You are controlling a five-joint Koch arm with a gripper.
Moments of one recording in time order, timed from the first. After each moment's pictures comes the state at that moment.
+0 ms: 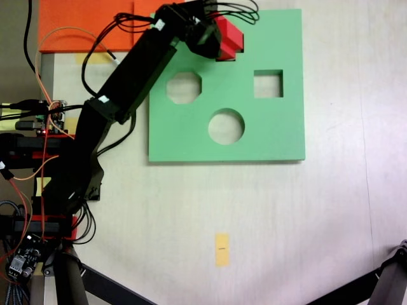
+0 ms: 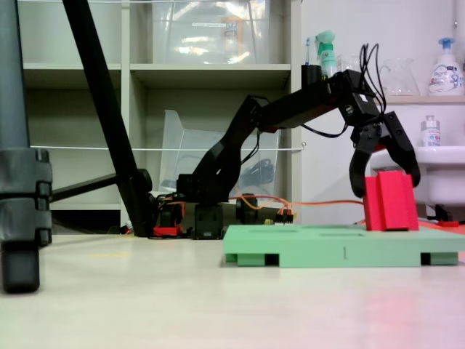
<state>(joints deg) -50.6 48.9 30.2 80.1 135.5</state>
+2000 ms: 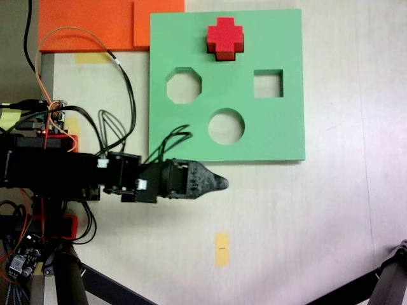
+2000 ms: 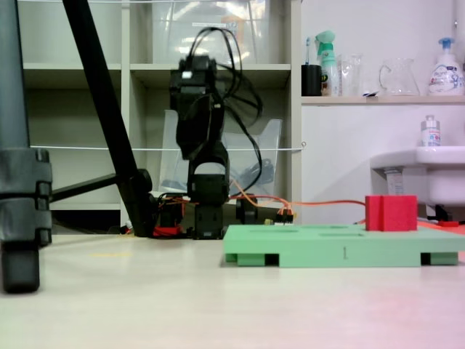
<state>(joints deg) 2.8 117.0 111.7 51.0 -3.9</state>
